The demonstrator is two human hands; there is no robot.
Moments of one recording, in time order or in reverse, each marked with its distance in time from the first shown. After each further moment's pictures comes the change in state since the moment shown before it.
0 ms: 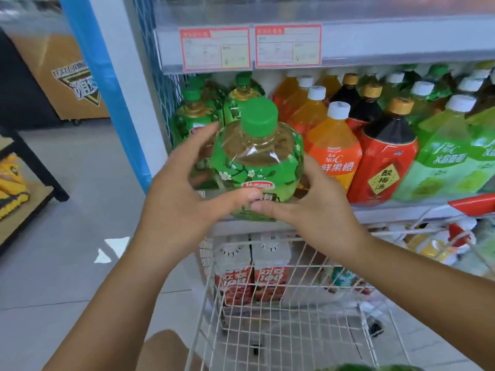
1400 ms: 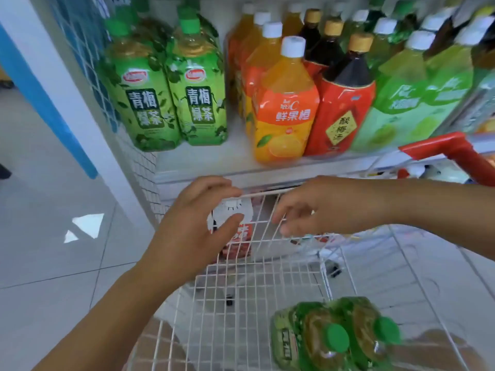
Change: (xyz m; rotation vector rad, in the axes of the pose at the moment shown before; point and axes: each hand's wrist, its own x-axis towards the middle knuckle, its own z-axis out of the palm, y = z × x) left_hand -0.063 -0.052 0.066 0.299 -0.375 0.088; right_hand -0.033 0.027 -0.079 -0.657 -0.871 0.372
